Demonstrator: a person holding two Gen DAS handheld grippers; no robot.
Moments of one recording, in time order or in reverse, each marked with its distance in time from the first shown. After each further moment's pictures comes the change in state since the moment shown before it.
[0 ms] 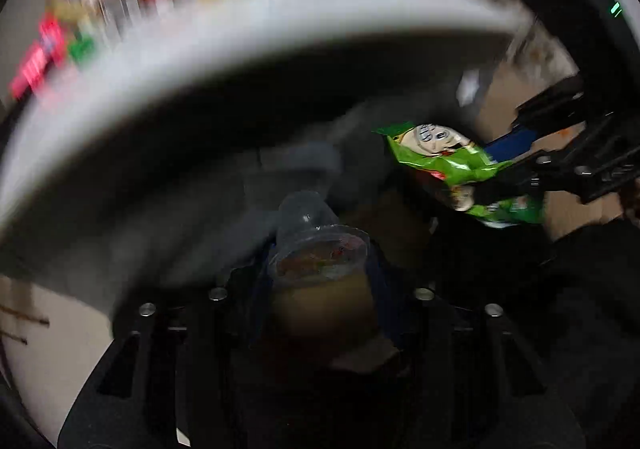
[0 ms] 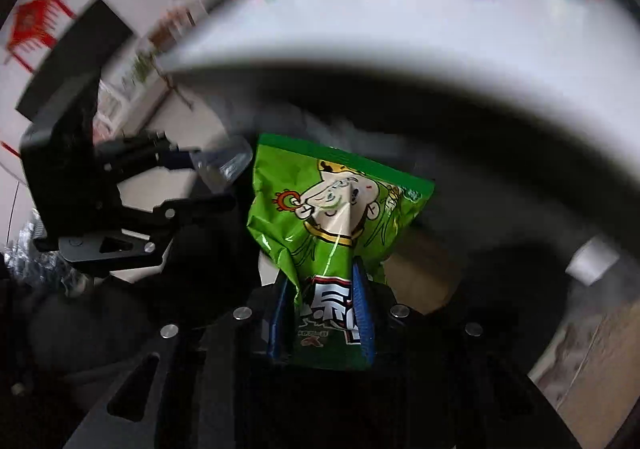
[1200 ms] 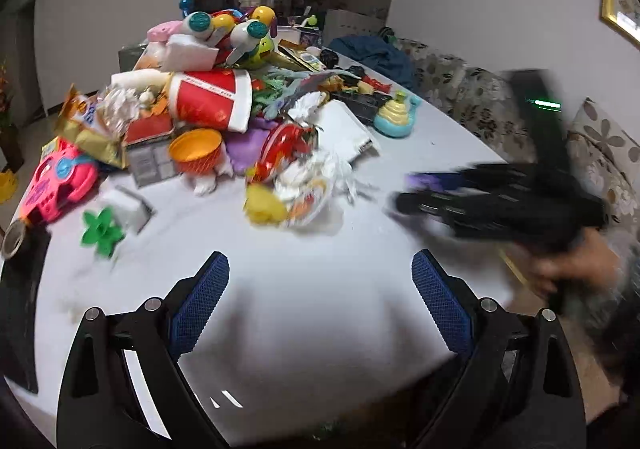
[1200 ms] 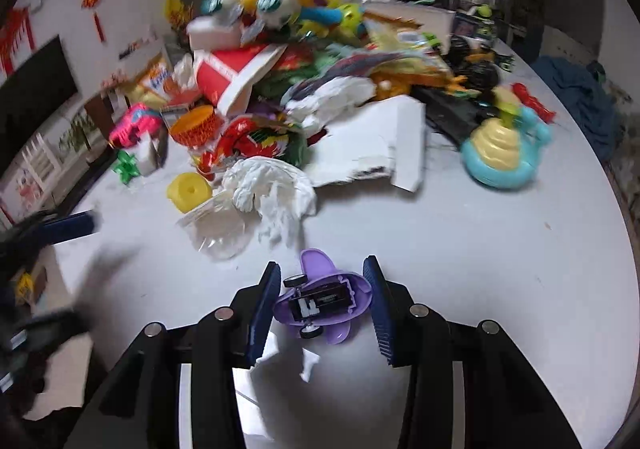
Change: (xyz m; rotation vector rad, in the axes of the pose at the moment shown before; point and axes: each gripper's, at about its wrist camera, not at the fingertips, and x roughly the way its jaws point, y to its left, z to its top) left arm -0.047 0.052 0.164 -0.211 -0.388 0.028; right arm -0.116 -0.080 0.146 0.012 -0.465 -0.302
